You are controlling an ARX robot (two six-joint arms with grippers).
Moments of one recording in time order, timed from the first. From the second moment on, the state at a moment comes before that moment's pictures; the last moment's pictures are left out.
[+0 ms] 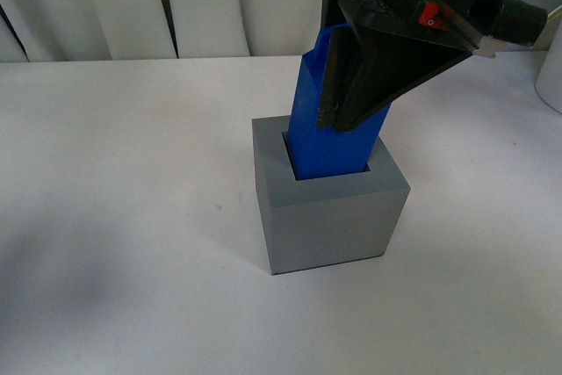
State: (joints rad) left arm 0.00 0.00 0.02 0.00 0.00 0.00; right arm 0.48 2.01 1.83 -1.21 -0.24 -1.23
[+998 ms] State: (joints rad) left arm 0.00 0.00 0.02 0.00 0.00 0.00; right arm 0.32 1.71 1.57 -1.04 -0.50 -1.20
